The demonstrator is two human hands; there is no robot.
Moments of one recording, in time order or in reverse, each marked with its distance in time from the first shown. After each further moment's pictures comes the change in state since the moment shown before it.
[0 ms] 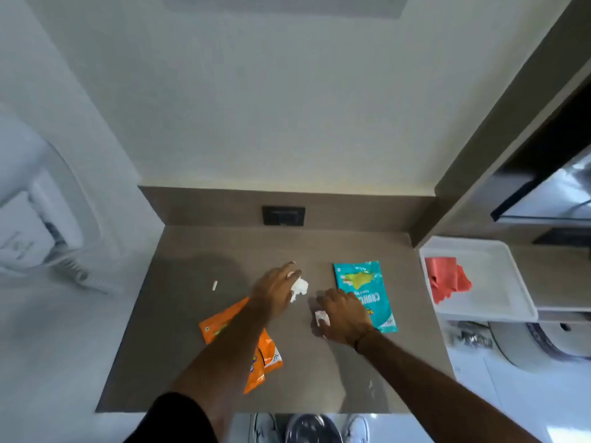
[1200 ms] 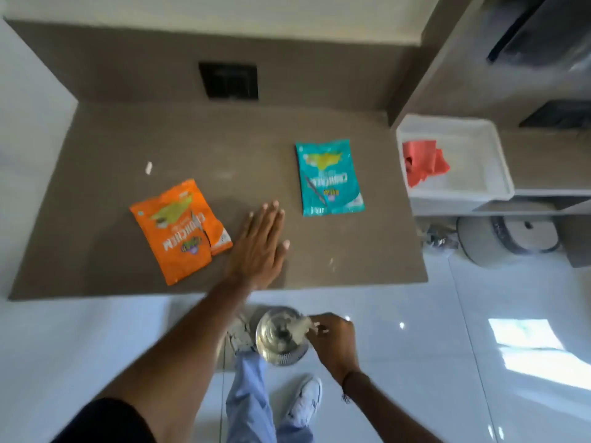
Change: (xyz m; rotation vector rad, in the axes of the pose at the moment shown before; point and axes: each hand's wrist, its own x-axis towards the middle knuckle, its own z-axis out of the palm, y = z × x) left_hand -0.098 0.091 0.147 0.172 -0.129 -0.174; right_hand -0.218 -0.016 0.228 0.885 0.091 0.622
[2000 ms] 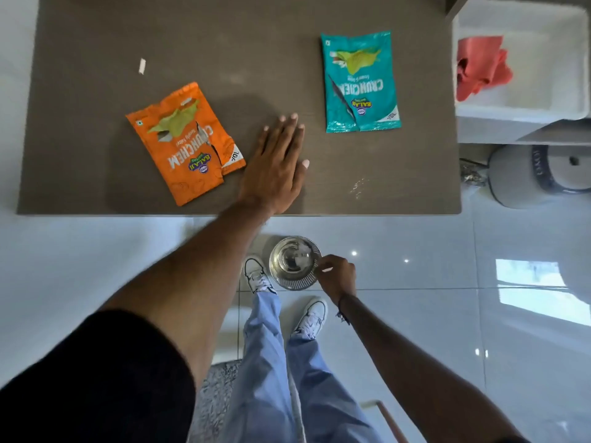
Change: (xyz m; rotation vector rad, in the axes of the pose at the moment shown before) left_hand -0.001 -0.001 0.008 0.046 0.015 -0.016; right_hand 0.003 0.033 0.049 -0.083 -0.115 0.290
